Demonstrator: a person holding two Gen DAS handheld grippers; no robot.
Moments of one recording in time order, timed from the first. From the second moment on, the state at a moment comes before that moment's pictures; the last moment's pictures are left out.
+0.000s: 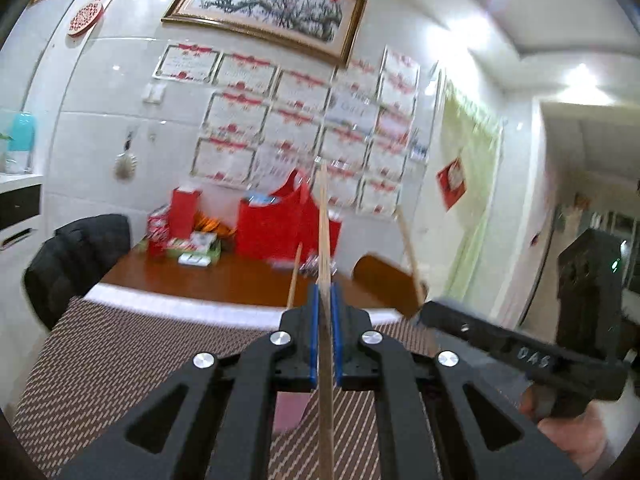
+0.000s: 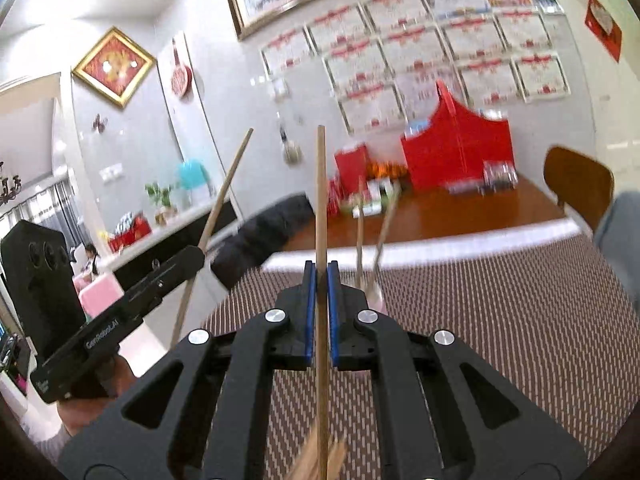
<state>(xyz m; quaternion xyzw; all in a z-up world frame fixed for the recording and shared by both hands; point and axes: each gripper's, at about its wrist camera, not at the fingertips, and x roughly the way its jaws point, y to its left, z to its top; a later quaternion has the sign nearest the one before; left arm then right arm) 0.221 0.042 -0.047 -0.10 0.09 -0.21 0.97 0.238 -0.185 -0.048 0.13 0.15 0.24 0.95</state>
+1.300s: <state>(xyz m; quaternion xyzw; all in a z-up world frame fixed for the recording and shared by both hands) 0.401 0.027 -0.132 -0.18 0.08 -0.23 0.95 0.384 -0.159 -0.089 0.15 0.15 0.21 0.96</state>
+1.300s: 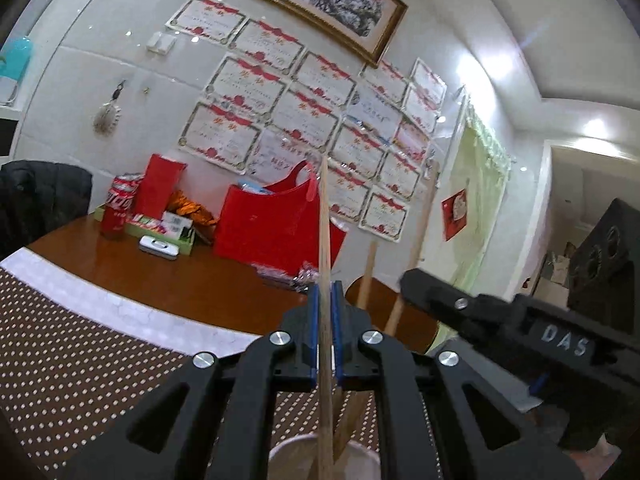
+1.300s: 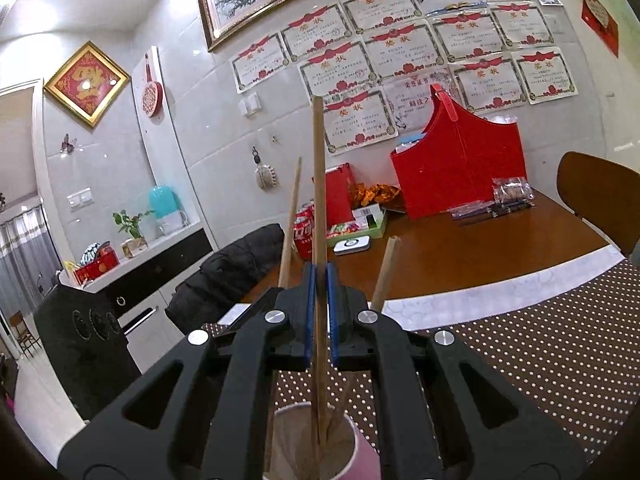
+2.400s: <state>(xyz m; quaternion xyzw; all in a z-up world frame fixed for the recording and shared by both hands) 0.201 0.026 -0.042 0.01 0.19 -0.05 0.98 0.215 -0.203 -0.048 0.11 0.23 0.12 0.96</state>
